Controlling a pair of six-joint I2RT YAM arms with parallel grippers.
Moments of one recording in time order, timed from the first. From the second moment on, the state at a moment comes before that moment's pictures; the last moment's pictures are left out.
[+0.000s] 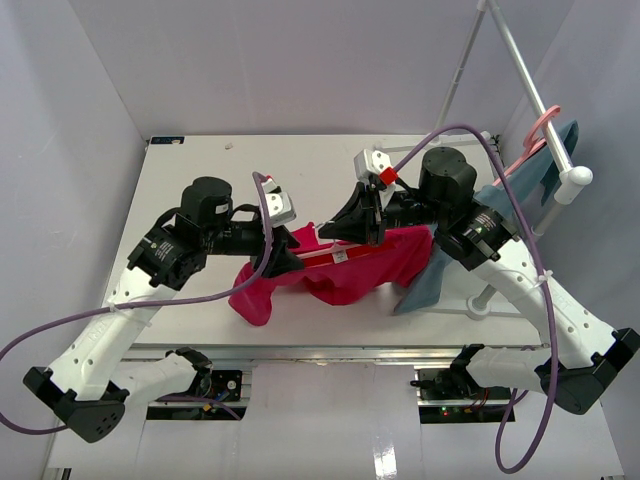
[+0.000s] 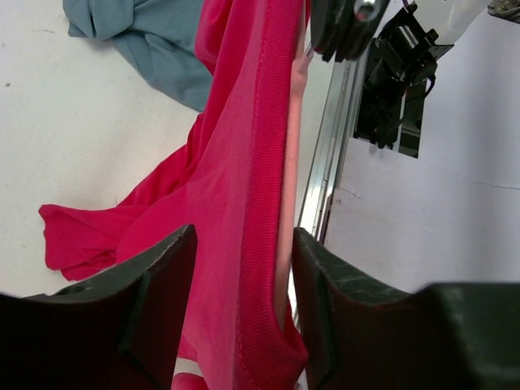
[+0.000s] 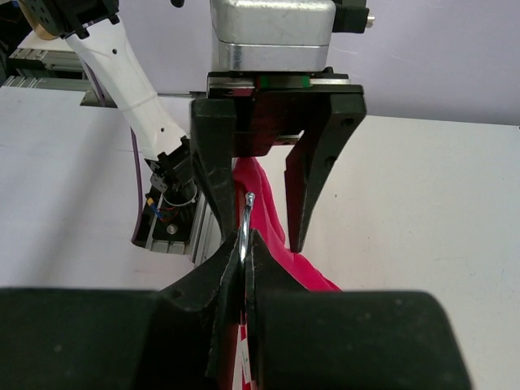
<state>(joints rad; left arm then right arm) -0.61 1.04 1.30 -0.74 0.69 0.26 0.75 1.19 1.41 -0.29 -0.94 -0.11</state>
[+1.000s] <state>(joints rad) -0.61 0.84 1.12 -0.74 0.60 0.25 0.73 1.26 1.50 -0.67 -0.79 -0.40</state>
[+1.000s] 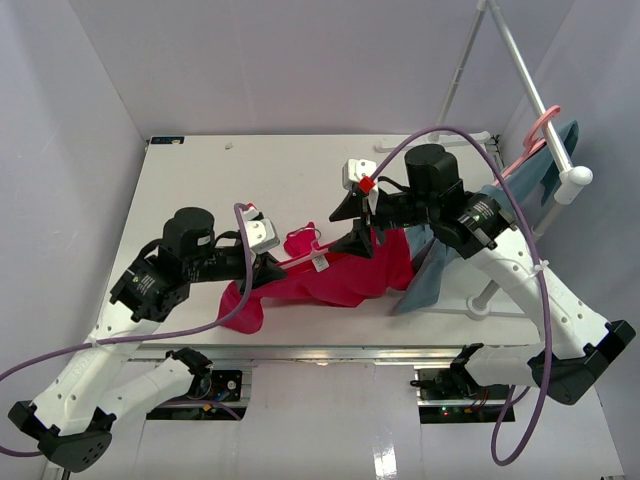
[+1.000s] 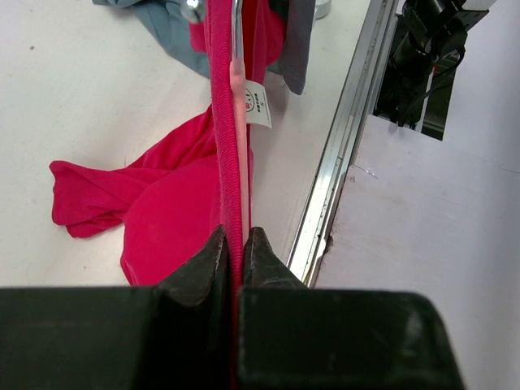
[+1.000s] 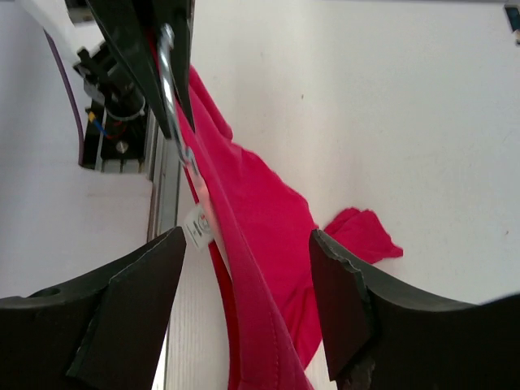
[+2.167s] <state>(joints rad) -0.61 0.85 1.14 -0.73 0.47 0.23 0.74 1.39 1.61 -1.00 -0.76 -0.53</state>
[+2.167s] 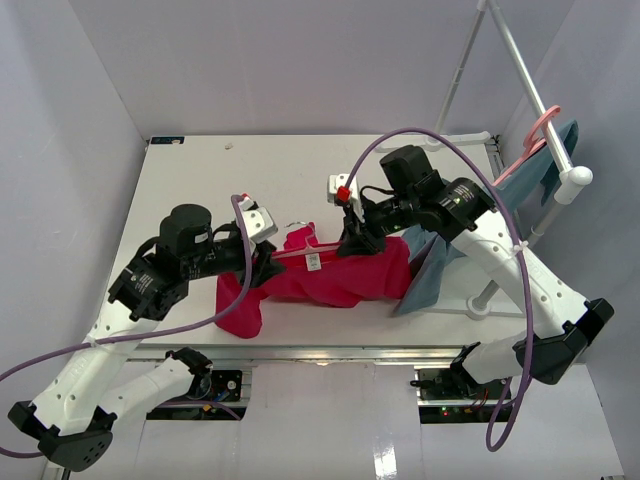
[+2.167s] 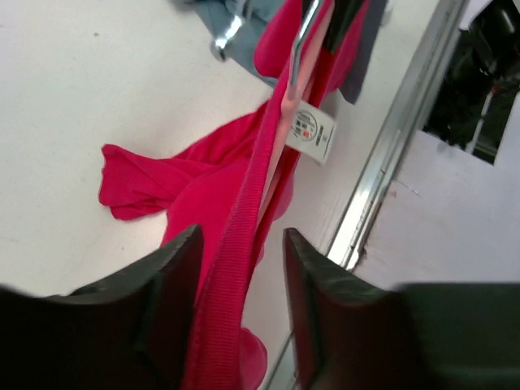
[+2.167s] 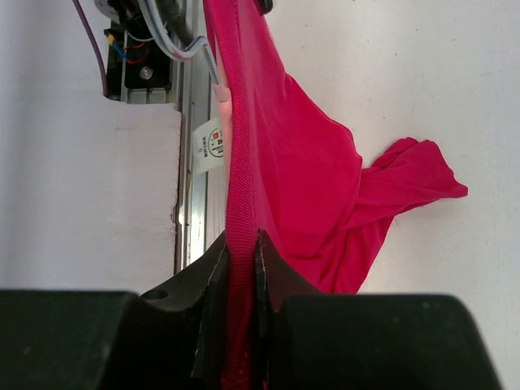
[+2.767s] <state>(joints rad) -0.61 0.88 1.15 -0.52 0.12 -0.21 0.79 1.32 1.48 -0.71 -0.22 -0.13</state>
